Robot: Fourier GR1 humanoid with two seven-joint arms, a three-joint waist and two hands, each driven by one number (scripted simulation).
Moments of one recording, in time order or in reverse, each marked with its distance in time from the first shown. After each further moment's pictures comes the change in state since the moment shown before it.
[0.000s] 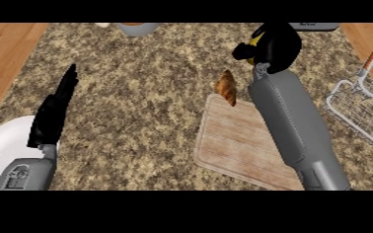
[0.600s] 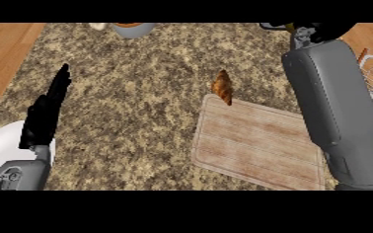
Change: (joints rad) left arm 0.010 0.010 0.033 -0.017 0.004 -0.011 0.012; right arm -0.115 -0.127 -0.079 -0.140 0.188 0.196 0.057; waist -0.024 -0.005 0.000
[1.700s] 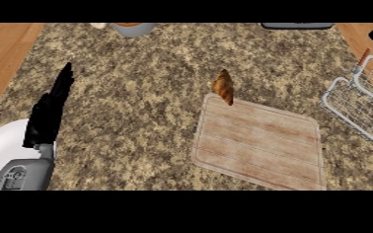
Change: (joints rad) left arm -0.009 -0.032 0.009 -0.014 -0.035 -0.010 0.021; right arm 0.144 -0.352 -0.138 0.072 0.010 0.234 -0.173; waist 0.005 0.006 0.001
